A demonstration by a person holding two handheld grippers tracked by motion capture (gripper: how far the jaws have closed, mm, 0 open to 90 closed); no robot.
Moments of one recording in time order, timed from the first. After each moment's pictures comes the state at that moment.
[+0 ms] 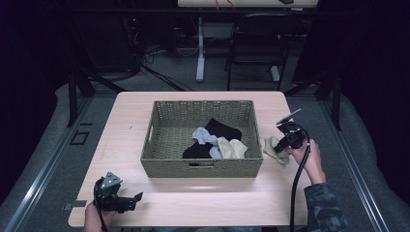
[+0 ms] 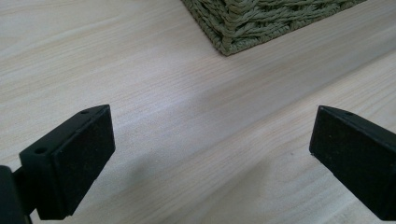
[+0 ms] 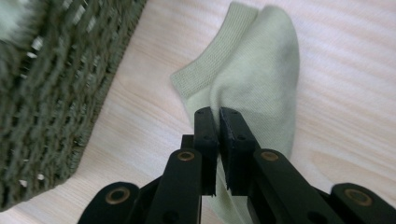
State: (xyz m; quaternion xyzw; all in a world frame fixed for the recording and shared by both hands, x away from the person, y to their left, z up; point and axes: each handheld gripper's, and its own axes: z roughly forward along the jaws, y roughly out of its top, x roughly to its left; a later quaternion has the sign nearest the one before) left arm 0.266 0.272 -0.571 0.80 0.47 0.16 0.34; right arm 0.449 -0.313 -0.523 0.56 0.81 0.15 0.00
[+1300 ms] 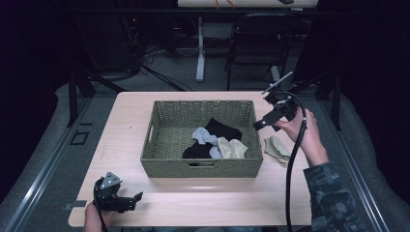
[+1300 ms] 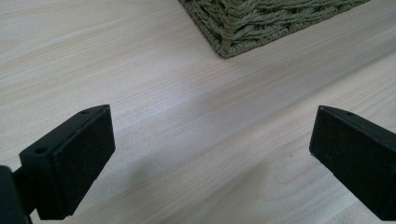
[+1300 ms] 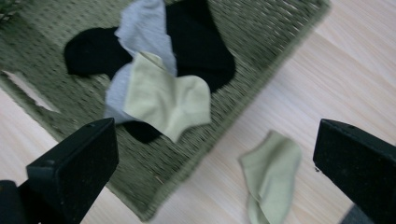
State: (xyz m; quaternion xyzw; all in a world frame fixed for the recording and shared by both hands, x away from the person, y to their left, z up) left arm 0.266 0.272 -0.570 0.80 0.47 0.16 0.34; right arm 0.438 -0.236 -0.372 0.43 0.87 0.21 0.08
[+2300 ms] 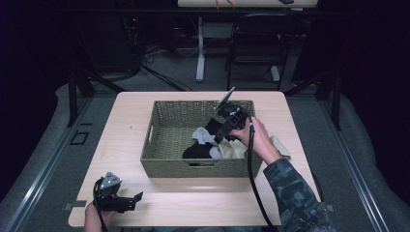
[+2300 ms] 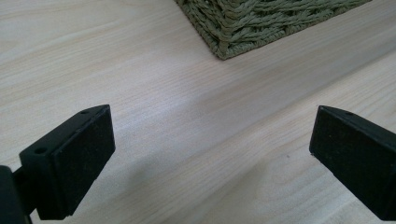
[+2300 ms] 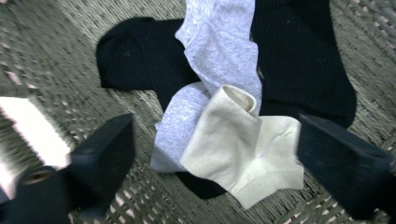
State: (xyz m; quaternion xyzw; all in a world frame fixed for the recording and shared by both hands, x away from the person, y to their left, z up) left arm 0.266 0.273 -0.570 0.80 0.47 0.16 0.35; right arm 0.469 -0.119 -0.448 0.39 0.91 0.15 0.00
